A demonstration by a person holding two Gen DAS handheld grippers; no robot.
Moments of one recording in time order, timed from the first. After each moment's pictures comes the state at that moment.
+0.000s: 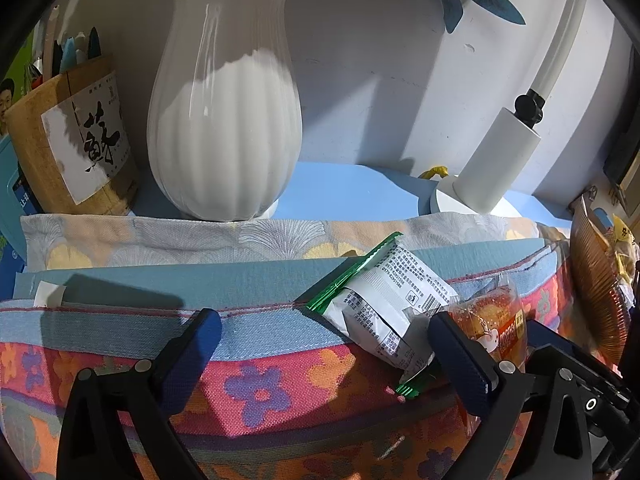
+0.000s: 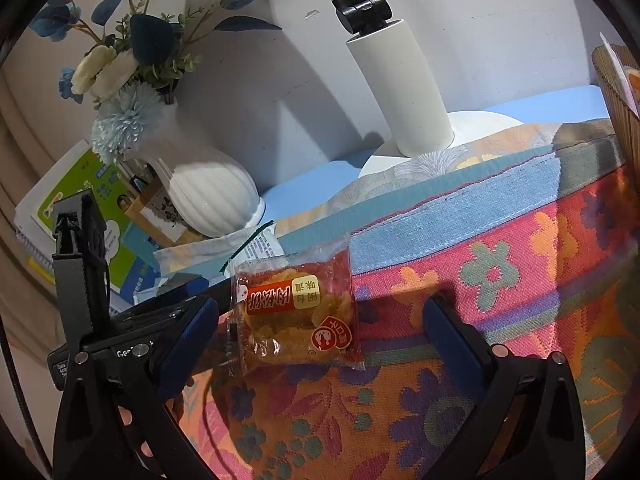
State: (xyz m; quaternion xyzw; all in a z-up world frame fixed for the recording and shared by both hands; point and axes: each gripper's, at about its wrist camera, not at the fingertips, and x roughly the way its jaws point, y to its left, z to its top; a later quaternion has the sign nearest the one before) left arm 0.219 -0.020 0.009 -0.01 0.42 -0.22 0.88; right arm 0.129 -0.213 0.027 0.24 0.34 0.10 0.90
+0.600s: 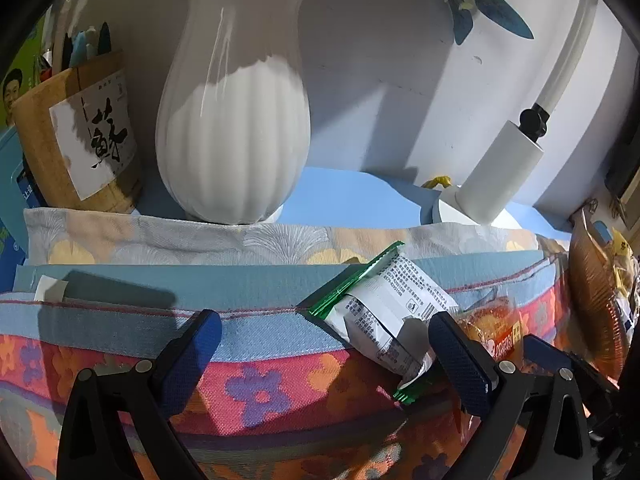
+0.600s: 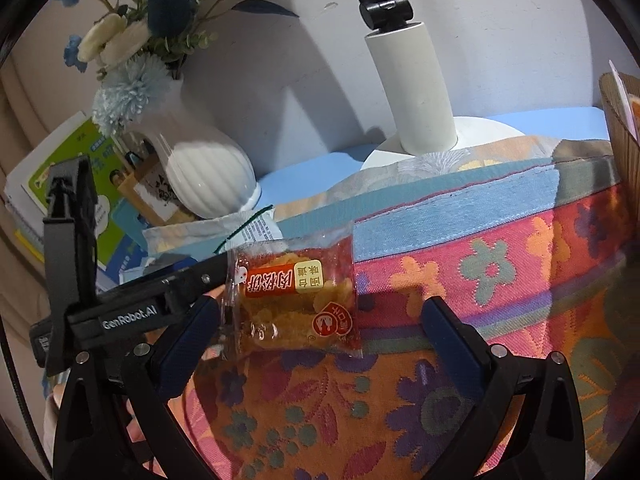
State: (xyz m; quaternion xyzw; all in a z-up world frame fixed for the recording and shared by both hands) left arm 0.221 -0.016 0.011 -0.03 0.42 -0.21 0.88; right arm 0.129 -0.200 0.027 0.18 0.37 0.08 0.91
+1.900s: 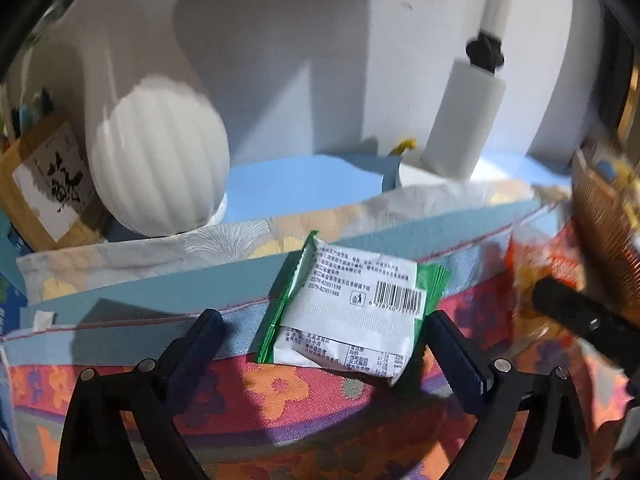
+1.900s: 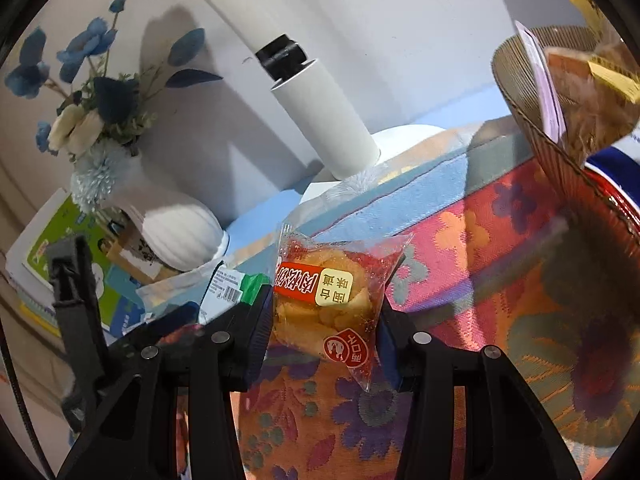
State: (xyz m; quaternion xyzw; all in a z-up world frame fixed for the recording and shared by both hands) left arm 0.202 -0.074 0.007 0.09 0.41 -0.21 0.89; right arm 0.112 -0.248 0.022 0.29 0.32 0.03 0.90
